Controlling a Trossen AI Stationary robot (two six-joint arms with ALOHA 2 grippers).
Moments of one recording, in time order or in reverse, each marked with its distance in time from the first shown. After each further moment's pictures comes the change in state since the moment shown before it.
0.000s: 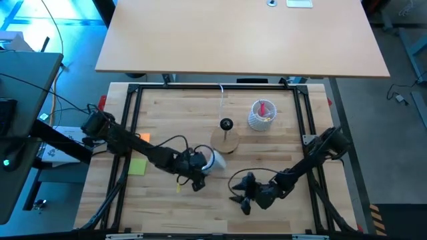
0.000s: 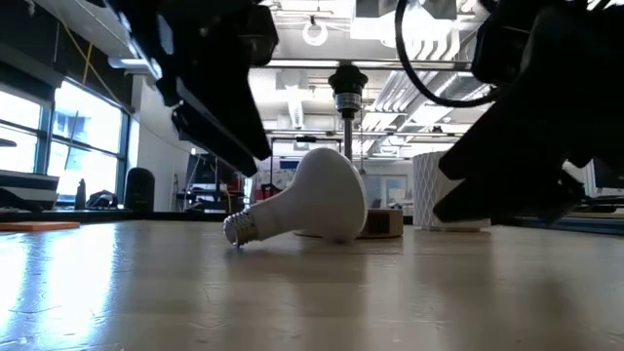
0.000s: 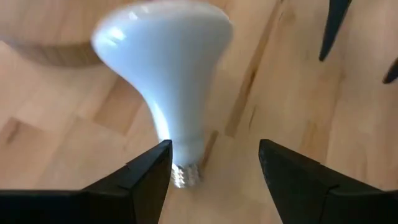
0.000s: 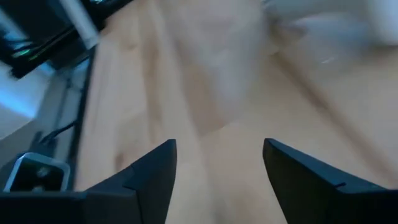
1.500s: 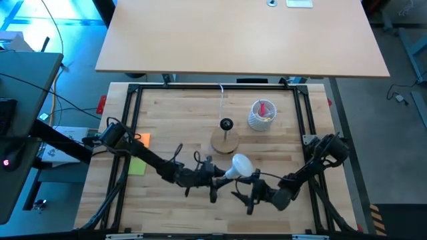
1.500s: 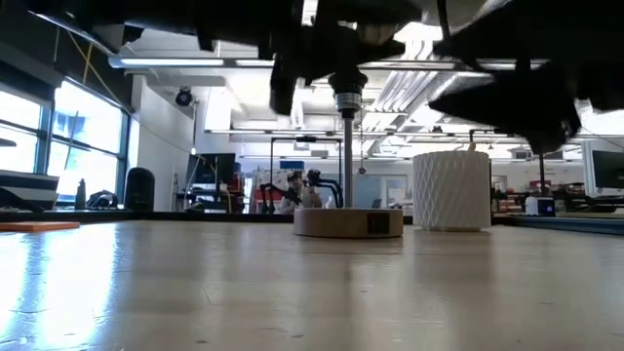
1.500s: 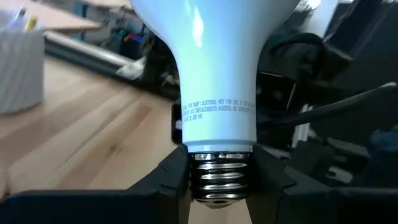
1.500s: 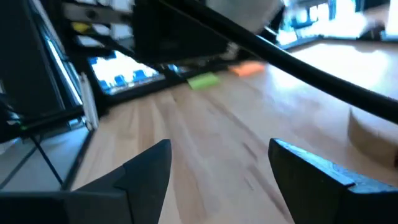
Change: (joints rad) left arm -0.065 0.252 -0.049 1.210 -0.221 0.331; right arm 0.111 0.064 -0.075 0.597 0.483 -0.533
